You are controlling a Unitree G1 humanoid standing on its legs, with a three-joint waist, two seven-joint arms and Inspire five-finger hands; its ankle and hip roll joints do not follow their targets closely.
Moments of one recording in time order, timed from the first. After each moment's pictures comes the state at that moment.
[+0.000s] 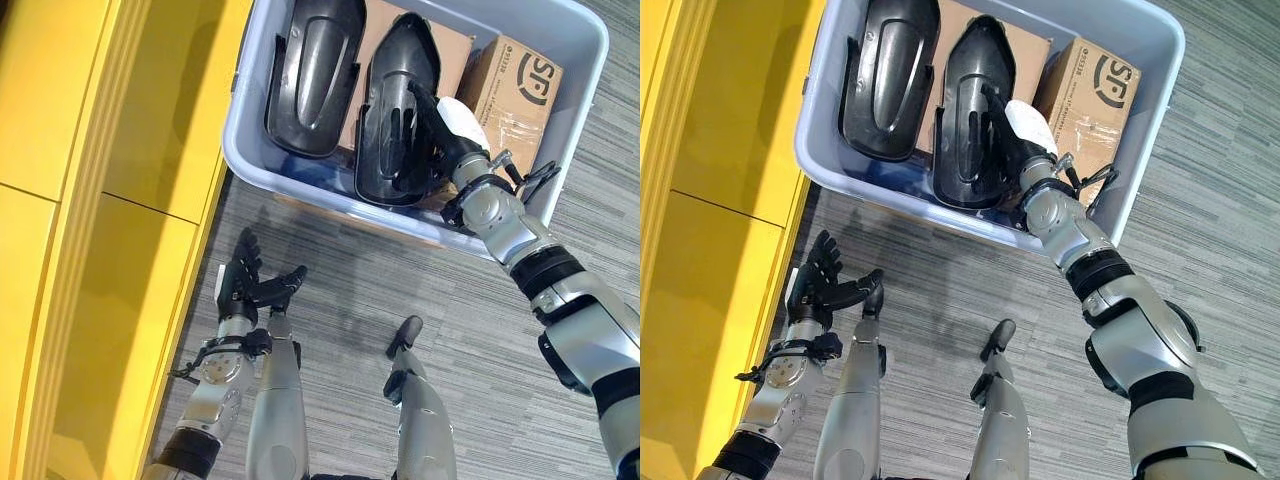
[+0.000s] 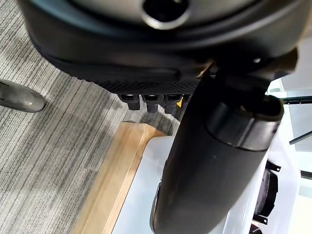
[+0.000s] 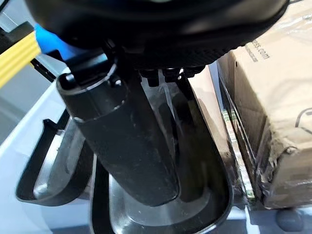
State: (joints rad) left arm -0.14 0.37 -0.21 0.23 -0.51 -0.23 0.28; right arm -1.17 -0.54 0.65 0.86 -0.08 -0.05 -0.19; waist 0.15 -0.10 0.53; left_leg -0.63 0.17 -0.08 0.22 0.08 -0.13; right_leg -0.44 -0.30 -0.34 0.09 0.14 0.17
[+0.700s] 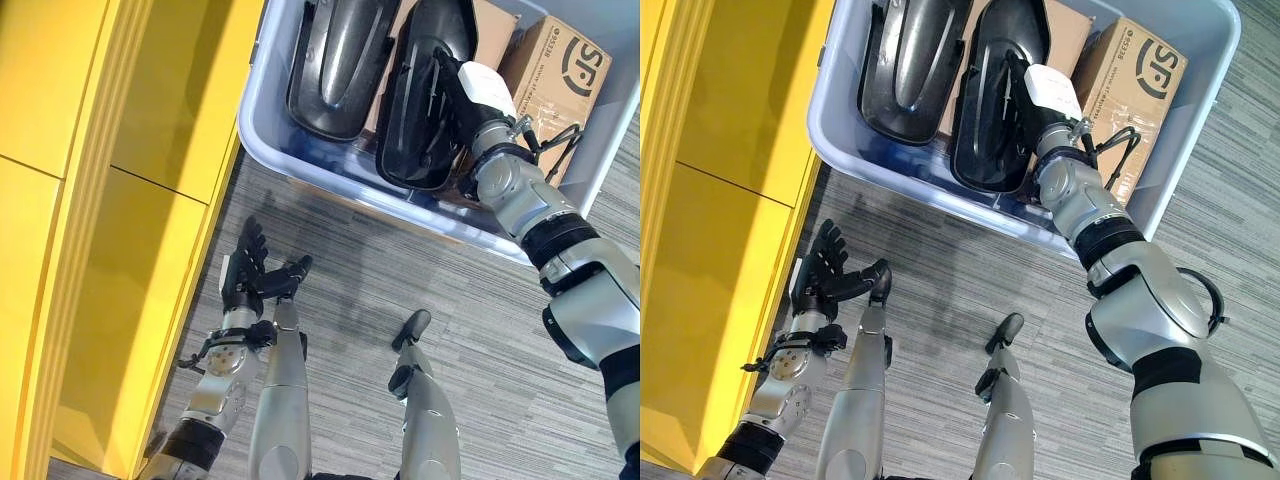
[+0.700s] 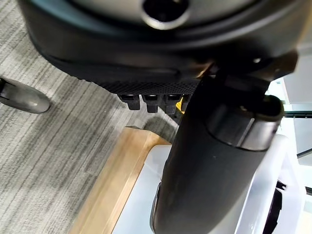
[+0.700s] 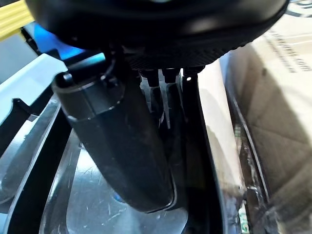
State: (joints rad) left arm -0.19 0.37 -0.25 0.22 -0.55 -0.25 0.30; right arm -1.36 -0.56 0.79 1.07 -0.16 -0.04 -0.24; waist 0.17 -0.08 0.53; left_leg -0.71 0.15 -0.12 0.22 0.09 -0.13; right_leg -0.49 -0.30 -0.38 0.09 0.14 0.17
